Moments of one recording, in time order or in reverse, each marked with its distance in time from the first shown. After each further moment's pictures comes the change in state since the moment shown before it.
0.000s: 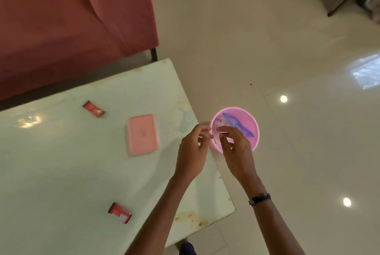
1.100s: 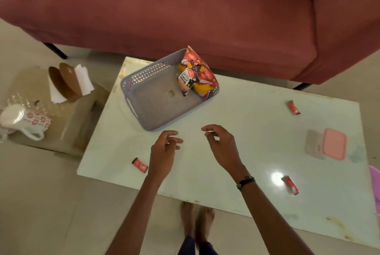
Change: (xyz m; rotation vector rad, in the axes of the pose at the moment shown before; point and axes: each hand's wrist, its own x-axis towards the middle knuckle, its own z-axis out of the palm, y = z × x) left_hand -0.356 -0.238 -0.492 -0.316 0.689 -0.324; right_hand -0.286 -0.365 0.379 0.156 -0.587 -0.348
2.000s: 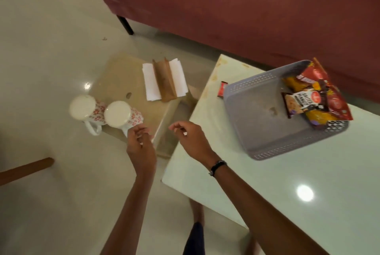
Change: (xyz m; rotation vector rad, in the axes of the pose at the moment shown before) left_hand 0.122 -0.097 -0.302 -0.228 0.762 -0.159; right_hand 0.089 -0.141 0.371 -0.052 -0.518 -0.003
